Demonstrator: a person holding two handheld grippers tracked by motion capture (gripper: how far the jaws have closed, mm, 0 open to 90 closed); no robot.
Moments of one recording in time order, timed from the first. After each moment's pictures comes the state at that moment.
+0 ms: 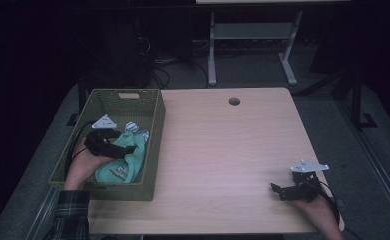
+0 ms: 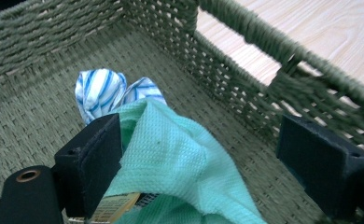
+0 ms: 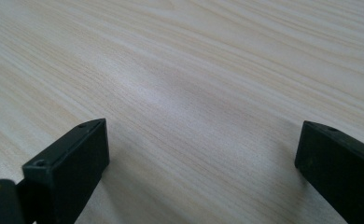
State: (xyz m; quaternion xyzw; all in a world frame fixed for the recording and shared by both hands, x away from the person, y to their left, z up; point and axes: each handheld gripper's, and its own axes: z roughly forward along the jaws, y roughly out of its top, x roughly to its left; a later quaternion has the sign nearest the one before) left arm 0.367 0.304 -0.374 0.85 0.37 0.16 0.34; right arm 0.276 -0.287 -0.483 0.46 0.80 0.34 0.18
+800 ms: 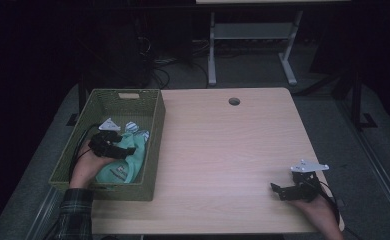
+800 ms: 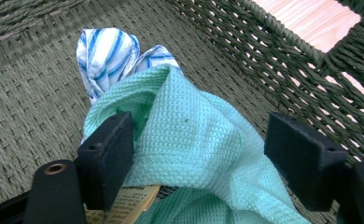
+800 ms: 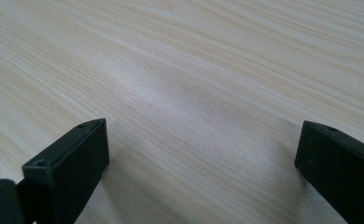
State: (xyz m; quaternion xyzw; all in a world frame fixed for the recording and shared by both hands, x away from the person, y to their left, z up) left arm 0.380 0.308 -0.400 0.85 0.39 0.16 0.31; right arm 0.276 -0.287 -0.483 0.46 0.80 0.34 0.18
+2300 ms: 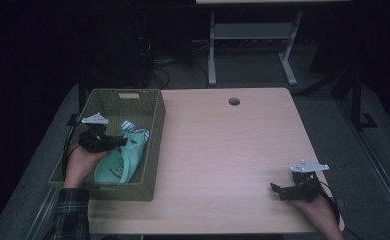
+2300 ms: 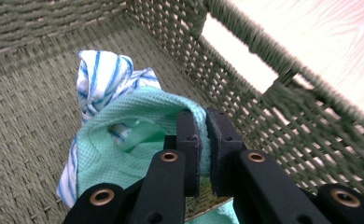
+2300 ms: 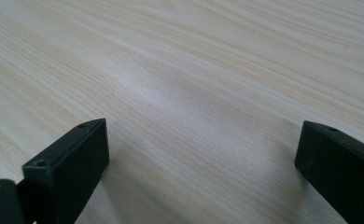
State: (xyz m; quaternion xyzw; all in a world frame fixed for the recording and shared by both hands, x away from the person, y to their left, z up) left arm 0.369 0.321 -0.364 0.82 0.41 0.11 0.38; right arm 0.276 -0.287 -0.483 0.46 0.80 0.34 0.18
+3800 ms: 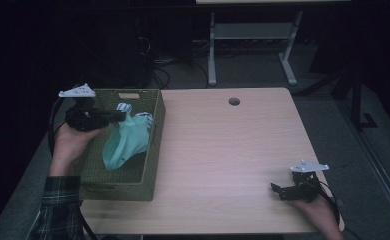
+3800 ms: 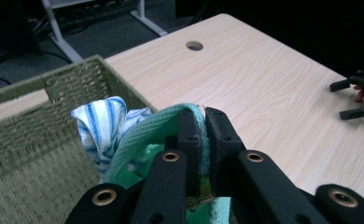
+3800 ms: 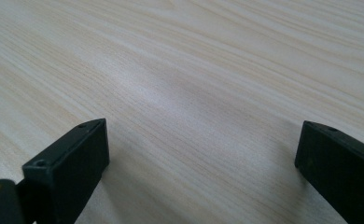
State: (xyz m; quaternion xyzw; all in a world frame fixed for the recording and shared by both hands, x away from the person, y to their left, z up) left arm 0.361 0.303 -0.265 0.80 0.36 0.13 0.46; right arm 0.276 -0.287 -0.483 0.46 0.80 0.34 0.18
